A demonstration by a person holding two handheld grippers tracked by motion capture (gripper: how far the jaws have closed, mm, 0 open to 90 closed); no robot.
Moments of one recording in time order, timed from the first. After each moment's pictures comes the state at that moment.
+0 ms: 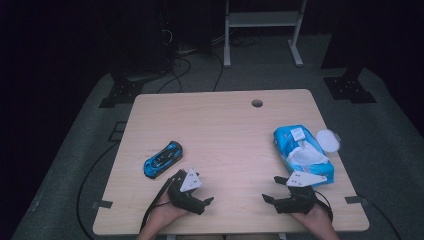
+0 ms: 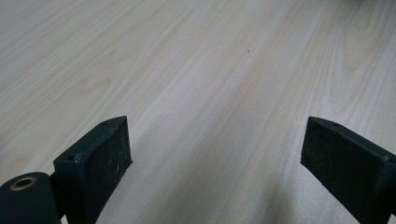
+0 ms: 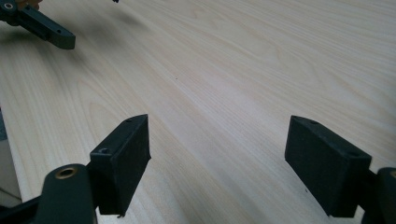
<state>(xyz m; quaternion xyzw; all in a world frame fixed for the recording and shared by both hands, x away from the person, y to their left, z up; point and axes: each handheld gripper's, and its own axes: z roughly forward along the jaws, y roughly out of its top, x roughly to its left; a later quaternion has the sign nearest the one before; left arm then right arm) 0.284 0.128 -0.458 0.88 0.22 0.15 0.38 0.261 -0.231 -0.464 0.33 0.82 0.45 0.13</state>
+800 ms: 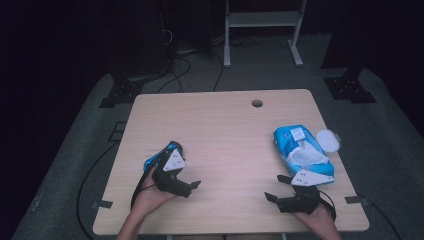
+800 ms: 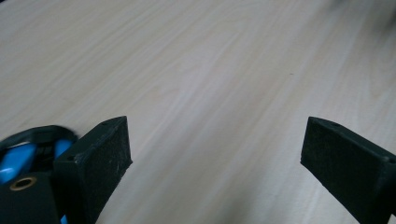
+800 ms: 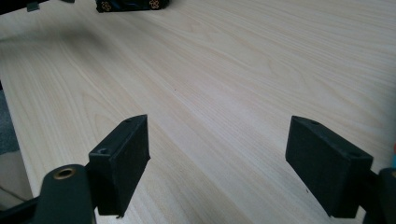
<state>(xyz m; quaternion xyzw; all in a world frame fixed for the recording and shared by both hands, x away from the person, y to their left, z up) 0.312 0.169 -0.408 0.88 0.26 0.17 0.37 0.258 -0.238 -0.455 0.34 0.81 0.47 0.13</state>
